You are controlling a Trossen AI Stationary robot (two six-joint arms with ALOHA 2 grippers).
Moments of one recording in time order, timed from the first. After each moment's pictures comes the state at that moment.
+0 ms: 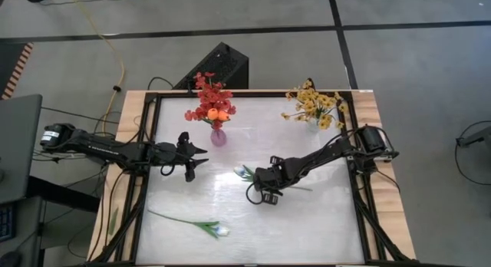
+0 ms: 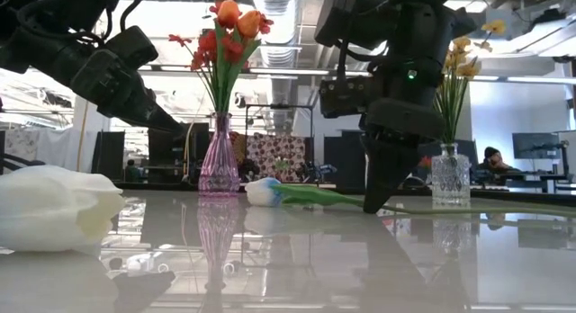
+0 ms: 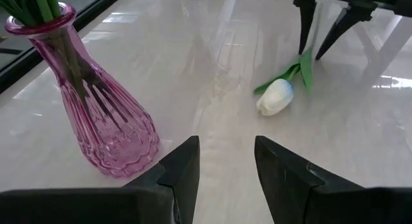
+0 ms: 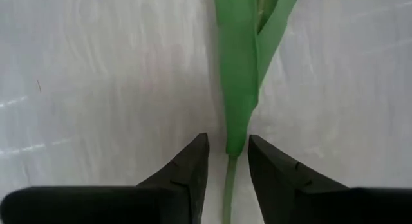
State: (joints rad) left arm -0.06 0.86 0.23 0.19 -0.30 -0.12; right arm 0.24 1.93 1.17 -0.59 0.17 0.43
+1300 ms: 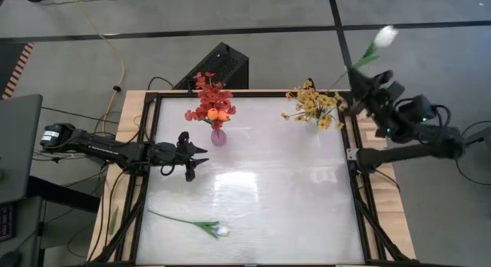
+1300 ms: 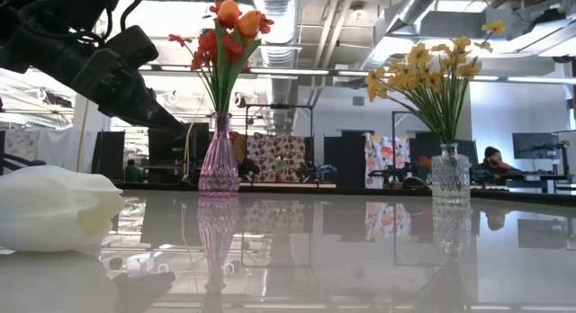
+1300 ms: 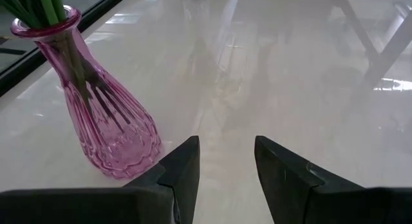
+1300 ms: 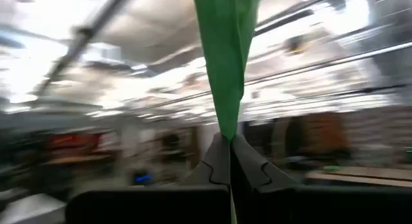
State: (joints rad) left arm -0.06 0.86 0.23 0.20 -0.30 -0.12; right arm -0.03 0.60 0.82 0.45 0.66 -0.38
